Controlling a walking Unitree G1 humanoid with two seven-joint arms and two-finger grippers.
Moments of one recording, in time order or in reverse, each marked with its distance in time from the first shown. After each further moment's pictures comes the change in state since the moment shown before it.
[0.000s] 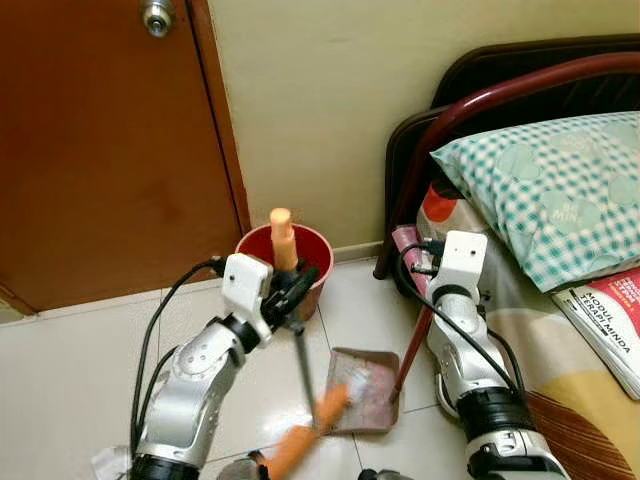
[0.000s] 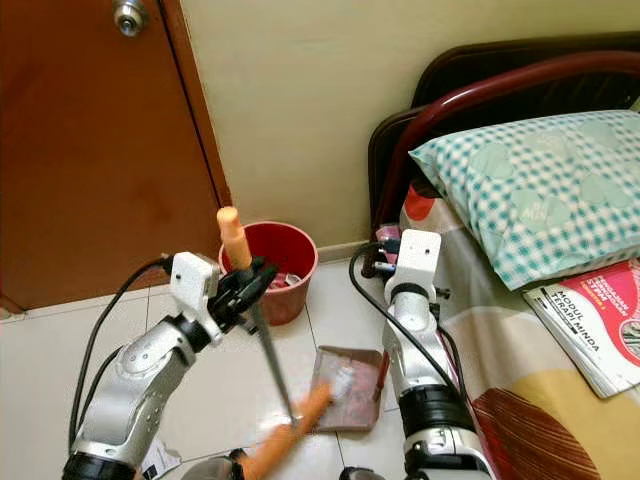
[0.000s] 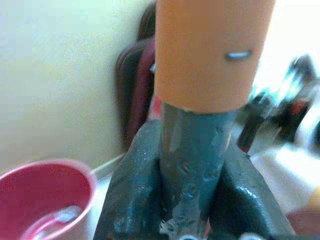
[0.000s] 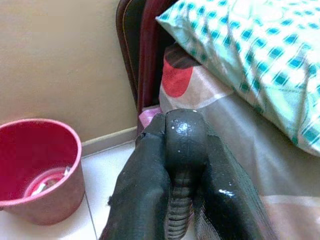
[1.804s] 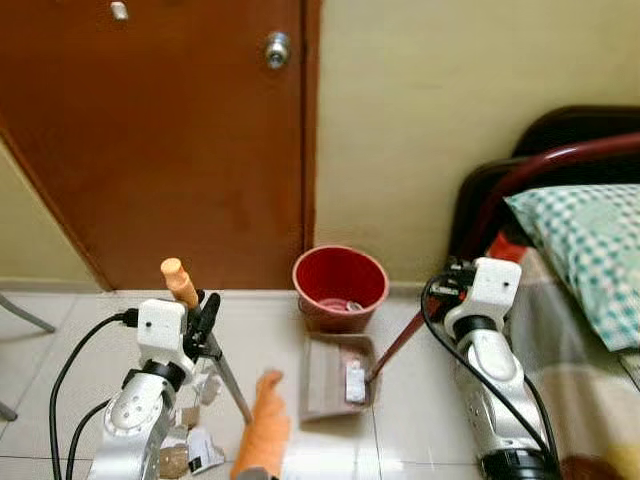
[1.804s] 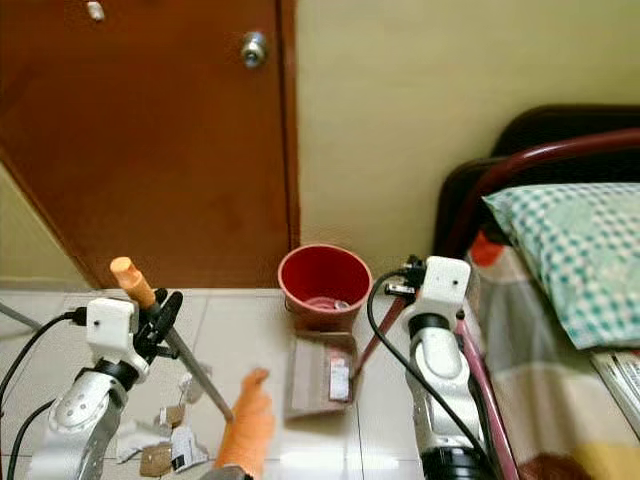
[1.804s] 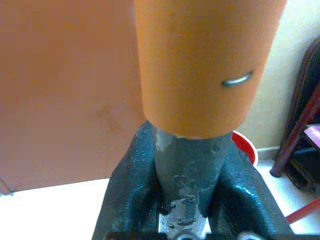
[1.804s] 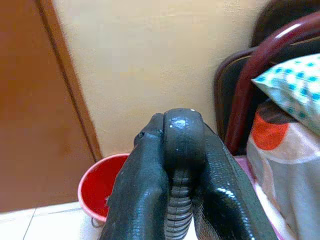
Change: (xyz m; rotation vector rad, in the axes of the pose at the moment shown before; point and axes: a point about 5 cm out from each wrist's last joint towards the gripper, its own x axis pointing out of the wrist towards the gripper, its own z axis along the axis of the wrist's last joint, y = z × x) left arm -0.089 0.070 -0.040 0.161 0.139 0.514; right arm -0.037 -0.028 -0.001 0.122 -0.139 0.121
